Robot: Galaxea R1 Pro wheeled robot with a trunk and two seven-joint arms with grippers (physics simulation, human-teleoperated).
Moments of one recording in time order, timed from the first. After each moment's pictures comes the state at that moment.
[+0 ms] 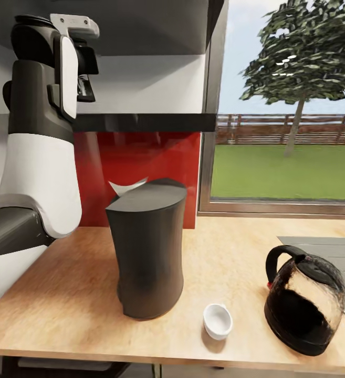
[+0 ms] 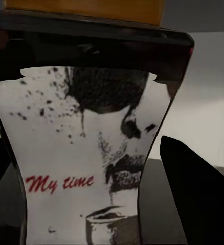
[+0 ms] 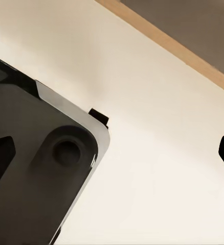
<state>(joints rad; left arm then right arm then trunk) -1.72 -0.15 0.07 -1.07 -0.19 0.95 0.20 -0.10 -0.17 1.99 -0.13 -1.45 -0.36 0.01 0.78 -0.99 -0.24</state>
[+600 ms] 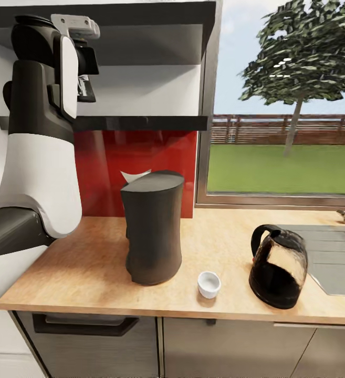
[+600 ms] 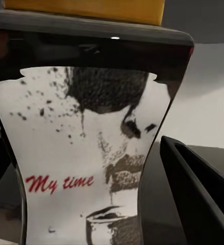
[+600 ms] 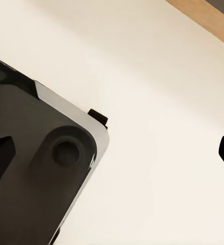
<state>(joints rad) -1.72 -0.15 0.07 -1.07 -0.19 0.95 0.20 -0.10 -0.17 1.99 -0.13 -1.45 -0.36 0.01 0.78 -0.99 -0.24</state>
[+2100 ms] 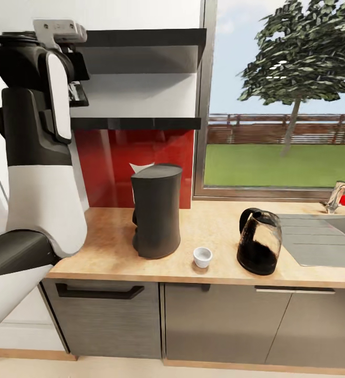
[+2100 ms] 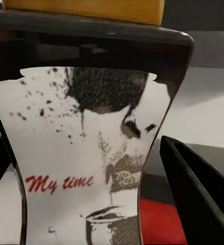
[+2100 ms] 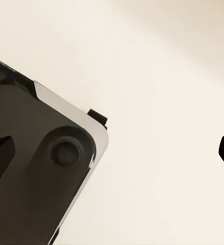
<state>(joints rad) -1.58 -0.15 0.08 -1.32 -0.18 0.99 0.19 -0.10 -0.18 1.99 -0.13 -1.45 -0.36 0.01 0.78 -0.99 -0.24</state>
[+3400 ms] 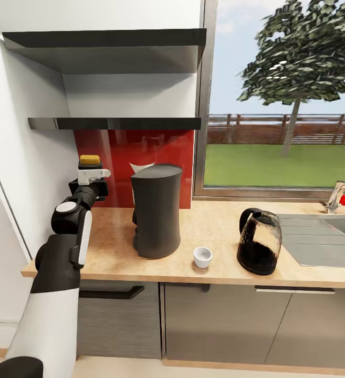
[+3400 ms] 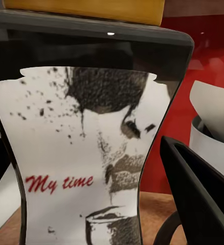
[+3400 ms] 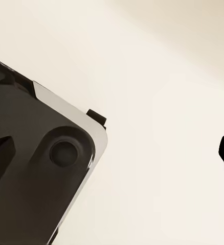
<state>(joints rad) -0.82 -0.09 0.08 -1.52 -0.18 0.59 0.04 -0.10 -0.18 1.99 -0.13 -1.45 -0.36 0.01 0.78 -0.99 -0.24</state>
